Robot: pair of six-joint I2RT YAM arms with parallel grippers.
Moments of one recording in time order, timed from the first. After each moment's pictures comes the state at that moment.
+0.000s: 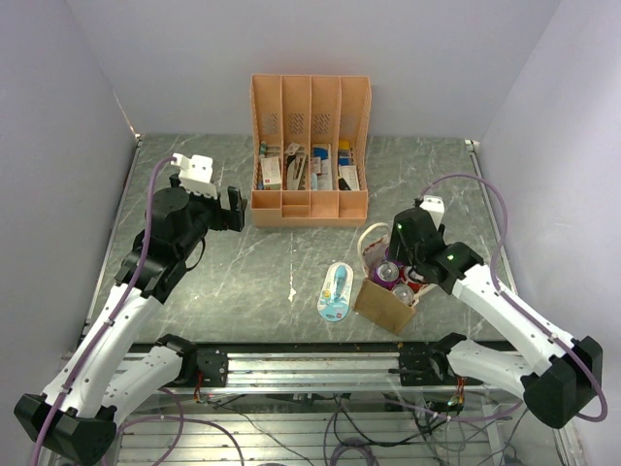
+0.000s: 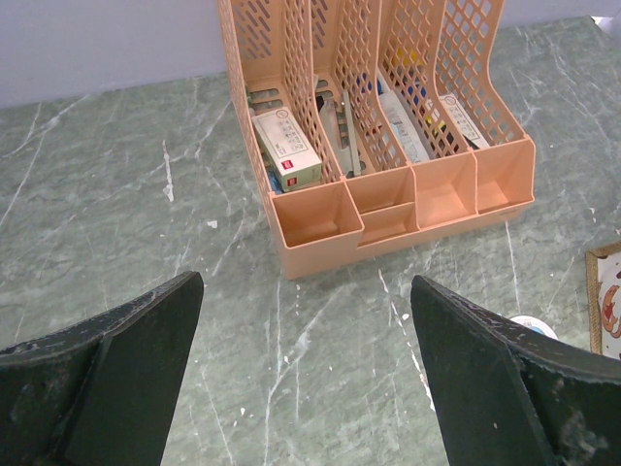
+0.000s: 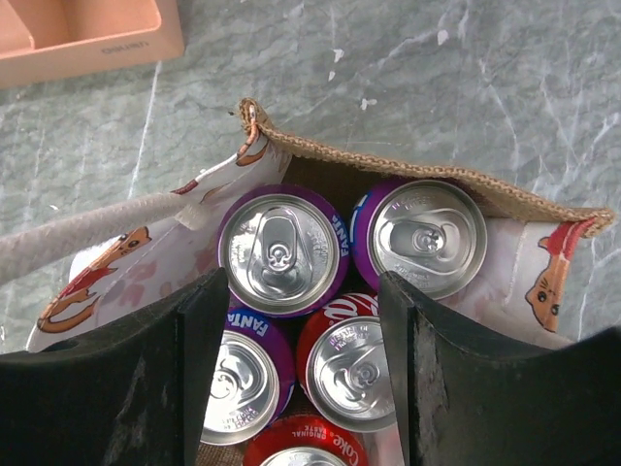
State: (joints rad) left arm -0.39 0.85 0.92 -0.28 -0.08 -0.08; right arm 0.57 1.02 0.83 -0.67 0.52 0.53
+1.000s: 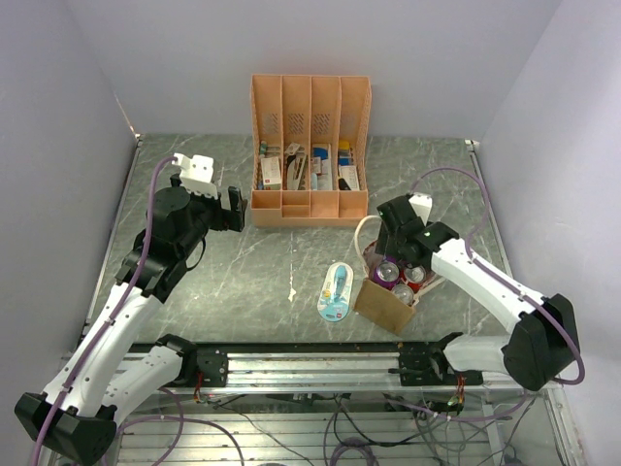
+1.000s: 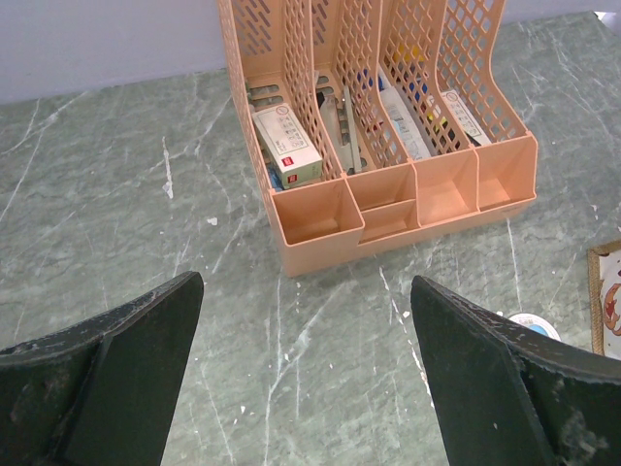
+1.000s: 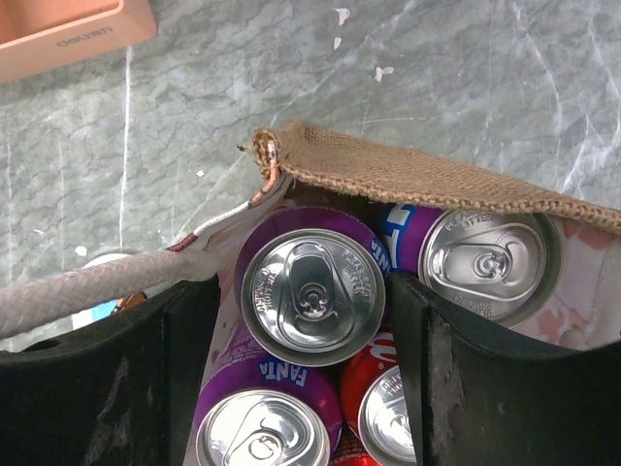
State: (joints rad) left arm -0.39 0.85 0.92 -0.28 -0.08 -0.08; right arm 0.54 1.25 0.92 -0.70 0.49 0.66
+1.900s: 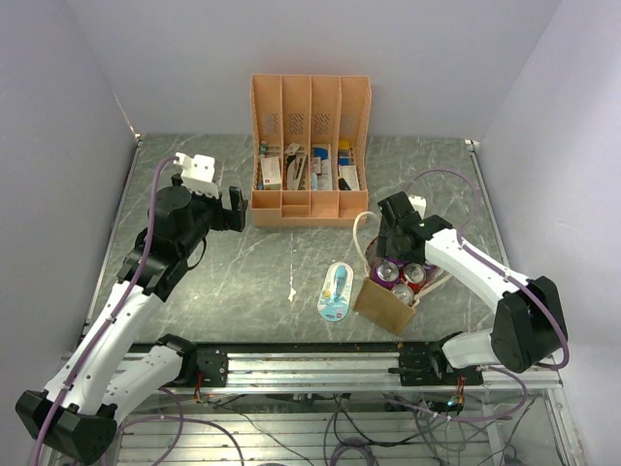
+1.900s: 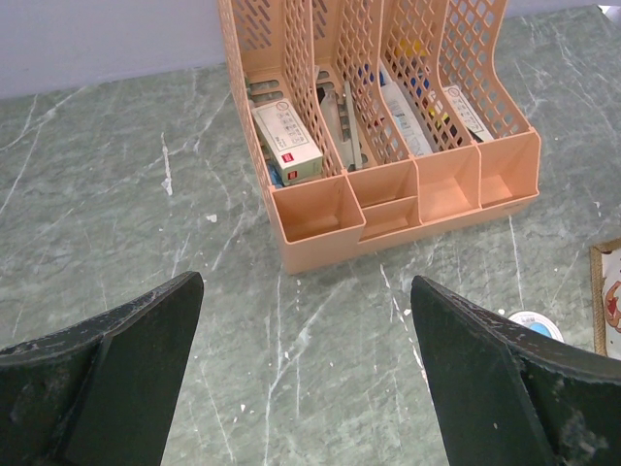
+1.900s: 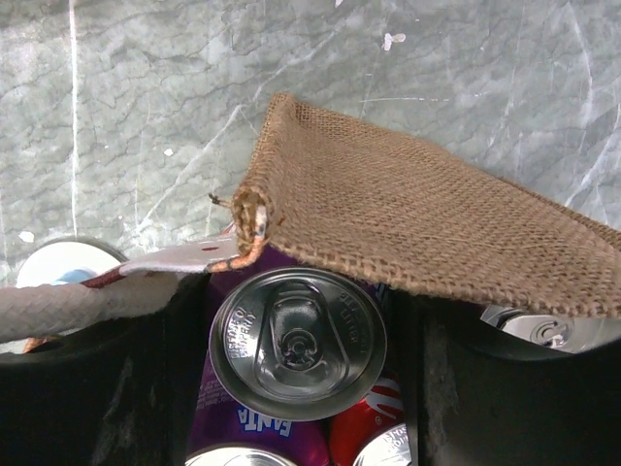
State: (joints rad) left arm -0.39 0.86 0.92 -0.28 -0.08 -0.08; right arm 0.47 1.38 0.94 -0.70 0.37 0.58
